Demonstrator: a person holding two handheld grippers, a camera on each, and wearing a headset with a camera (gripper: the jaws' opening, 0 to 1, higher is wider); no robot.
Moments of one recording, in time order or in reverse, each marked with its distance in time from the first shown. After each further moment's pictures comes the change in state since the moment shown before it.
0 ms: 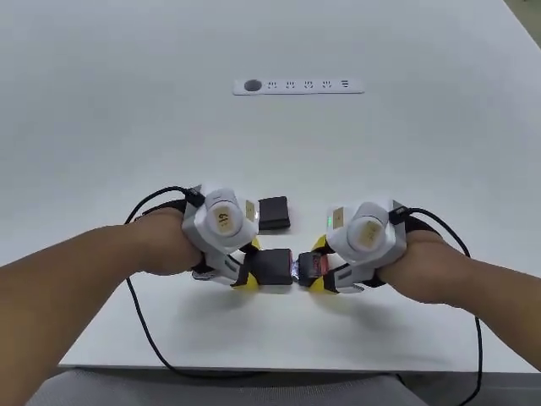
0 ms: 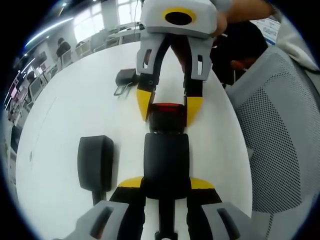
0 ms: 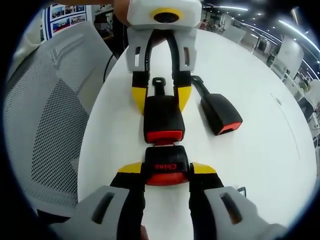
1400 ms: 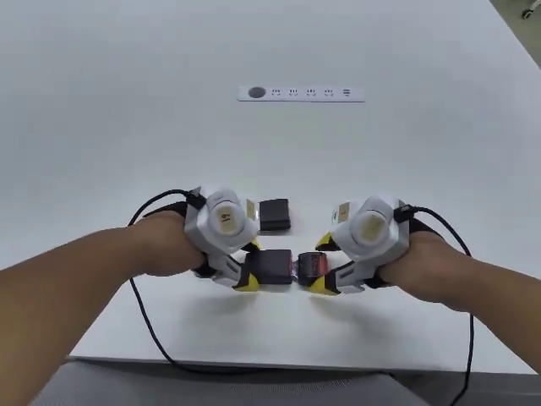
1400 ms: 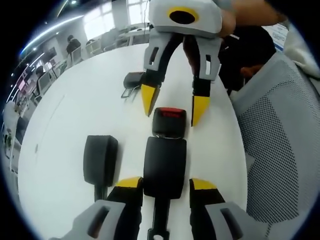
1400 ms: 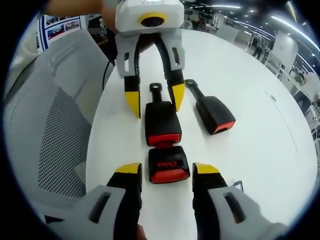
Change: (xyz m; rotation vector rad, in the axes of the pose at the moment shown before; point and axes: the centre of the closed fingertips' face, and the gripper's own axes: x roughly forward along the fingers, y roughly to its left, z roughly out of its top) left arm -0.008 0.002 0.000 -0.068 -0.040 0.069; right arm -0.016 -0.002 0.005 0.056 -0.019 -0.023
